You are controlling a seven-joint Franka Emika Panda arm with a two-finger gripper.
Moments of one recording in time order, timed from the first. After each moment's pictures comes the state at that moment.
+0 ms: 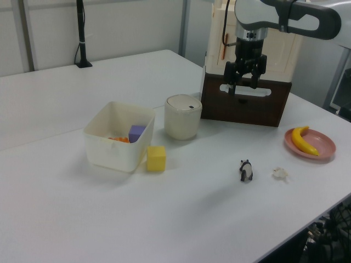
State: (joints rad) arm 0.02 0.03 -0.03 -1.61 -0.06 1.59 -0.03
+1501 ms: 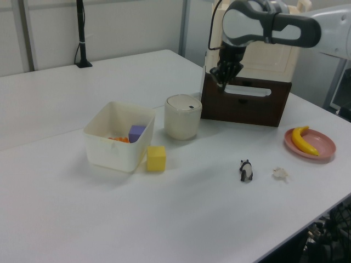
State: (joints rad) arm 0.02 0.14 -0.03 -1.60 -0.04 1.92 -0.08
